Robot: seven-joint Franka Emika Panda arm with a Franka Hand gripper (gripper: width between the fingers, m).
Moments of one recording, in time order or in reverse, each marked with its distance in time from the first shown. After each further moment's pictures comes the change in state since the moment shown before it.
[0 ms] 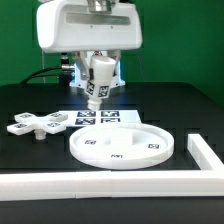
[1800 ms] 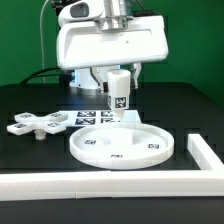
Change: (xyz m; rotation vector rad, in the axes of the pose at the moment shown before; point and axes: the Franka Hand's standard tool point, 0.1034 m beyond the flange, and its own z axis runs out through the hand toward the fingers) arm -0.009 -0.030 0.026 -0.049 0.118 0.404
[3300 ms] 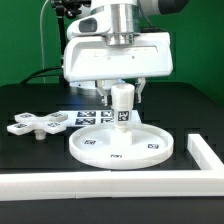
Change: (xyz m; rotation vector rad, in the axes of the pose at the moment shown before) arm -0.010 -0.004 0.023 -0.028 -0.026 0.016
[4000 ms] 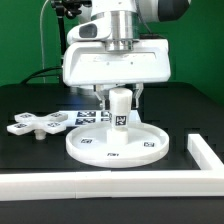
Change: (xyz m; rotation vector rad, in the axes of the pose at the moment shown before) arm -0.010 0.005 0.007 -0.033 0.006 -0.009
